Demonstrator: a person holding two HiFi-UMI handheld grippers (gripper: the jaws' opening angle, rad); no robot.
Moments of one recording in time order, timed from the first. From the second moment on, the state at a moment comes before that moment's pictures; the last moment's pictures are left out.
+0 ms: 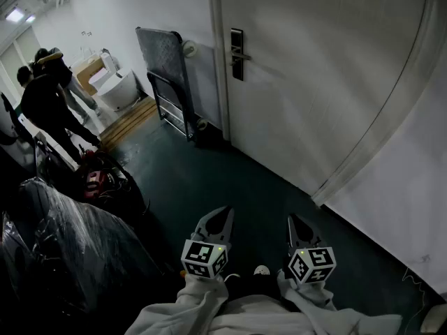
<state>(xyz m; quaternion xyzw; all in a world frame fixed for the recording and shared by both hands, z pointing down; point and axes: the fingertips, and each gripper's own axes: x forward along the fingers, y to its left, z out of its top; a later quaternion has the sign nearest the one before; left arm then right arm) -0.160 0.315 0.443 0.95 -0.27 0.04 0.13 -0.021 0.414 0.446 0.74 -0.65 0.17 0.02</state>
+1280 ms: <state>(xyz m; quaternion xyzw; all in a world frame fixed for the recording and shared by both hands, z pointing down) -0.100 0.351 0.467 0.94 -0.30 0.06 0.13 0.038 0.439 0.476 0.71 -0.68 0.19 0.02</state>
